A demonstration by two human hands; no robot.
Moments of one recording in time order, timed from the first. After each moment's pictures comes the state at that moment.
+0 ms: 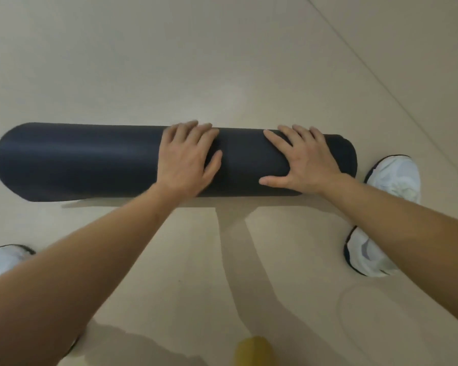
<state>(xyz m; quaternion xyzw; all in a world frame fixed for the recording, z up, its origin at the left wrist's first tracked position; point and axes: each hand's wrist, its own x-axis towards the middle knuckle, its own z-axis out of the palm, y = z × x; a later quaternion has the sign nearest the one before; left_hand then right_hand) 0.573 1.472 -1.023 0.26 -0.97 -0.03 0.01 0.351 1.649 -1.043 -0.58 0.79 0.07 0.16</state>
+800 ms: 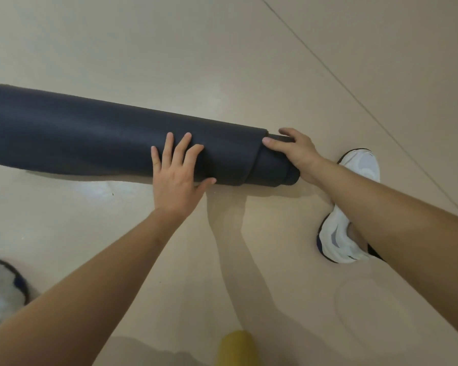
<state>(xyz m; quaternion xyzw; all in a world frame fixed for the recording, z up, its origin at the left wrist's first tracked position) 0.568 1.528 -1.052 0.34 -0.93 -0.13 0.04 0.315 1.675 -1.046 -0.09 0.79 -0.40 0.45</state>
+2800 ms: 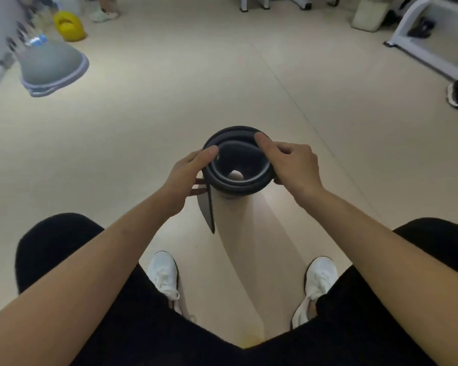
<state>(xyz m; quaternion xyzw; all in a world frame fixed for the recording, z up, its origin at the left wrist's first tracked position) 0.783 1.579 -0.655 0.48 -0.58 -0.61 0.24 0.582 1.658 -0.635 -0.36 0.74 -0.46 0.31</state>
